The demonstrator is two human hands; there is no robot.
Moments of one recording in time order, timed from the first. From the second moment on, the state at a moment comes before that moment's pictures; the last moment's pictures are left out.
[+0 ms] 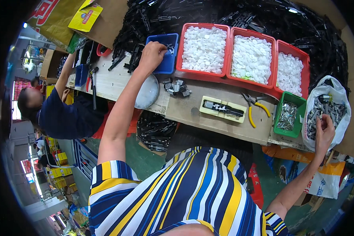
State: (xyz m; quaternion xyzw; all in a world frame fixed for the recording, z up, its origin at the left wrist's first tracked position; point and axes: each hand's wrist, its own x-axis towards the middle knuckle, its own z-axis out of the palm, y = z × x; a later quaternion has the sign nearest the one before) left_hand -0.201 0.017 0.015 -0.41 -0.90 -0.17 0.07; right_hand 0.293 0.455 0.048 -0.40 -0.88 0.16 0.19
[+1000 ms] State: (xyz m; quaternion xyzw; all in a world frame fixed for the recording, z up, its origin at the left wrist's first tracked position) left_hand -0.128 -0.076 0.053 -0.23 -0.89 -0.37 0.08; right_hand 0.252 0.428 0.054 -0.32 -0.89 0.22 0.23
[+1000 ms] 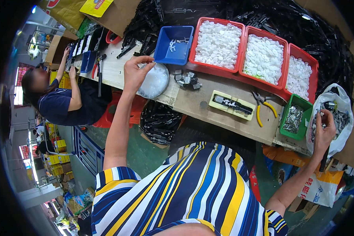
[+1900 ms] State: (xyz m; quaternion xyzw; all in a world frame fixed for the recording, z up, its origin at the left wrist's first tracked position) left_hand 0.003 0.048 0.051 -0.14 -0.51 -0.80 -0.29; right_hand 0.135 0.220 0.055 -0.13 -0.59 0.76 0.24
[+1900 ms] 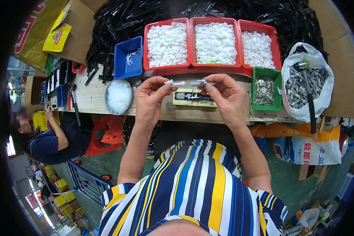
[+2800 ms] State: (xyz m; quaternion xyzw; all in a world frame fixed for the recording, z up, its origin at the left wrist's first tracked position) left_hand 0.015 0.064 0.034 -0.41 -0.74 -0.53 -0.07; right_hand 0.160 0.251 0.034 -0.22 -0.64 0.73 0.13
